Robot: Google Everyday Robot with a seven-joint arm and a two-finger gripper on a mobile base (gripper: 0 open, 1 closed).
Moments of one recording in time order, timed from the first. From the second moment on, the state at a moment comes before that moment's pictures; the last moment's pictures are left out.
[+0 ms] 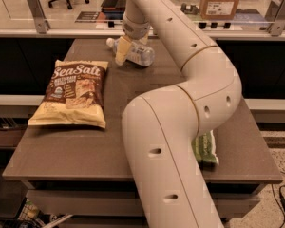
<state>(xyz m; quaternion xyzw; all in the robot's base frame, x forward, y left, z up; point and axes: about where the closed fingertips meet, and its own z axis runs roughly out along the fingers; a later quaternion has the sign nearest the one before) 0.802 0.022 0.839 -0.45 0.88 0.02 0.16</state>
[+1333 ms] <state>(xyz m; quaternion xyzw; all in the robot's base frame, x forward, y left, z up) 0.808 0.028 0.830 -0.45 0.88 0.02 0.16</state>
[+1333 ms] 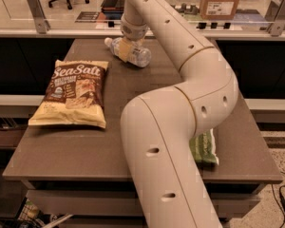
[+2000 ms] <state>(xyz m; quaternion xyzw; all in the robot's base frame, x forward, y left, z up) 0.809 0.019 0.836 -0.44 0.88 0.01 0.17</state>
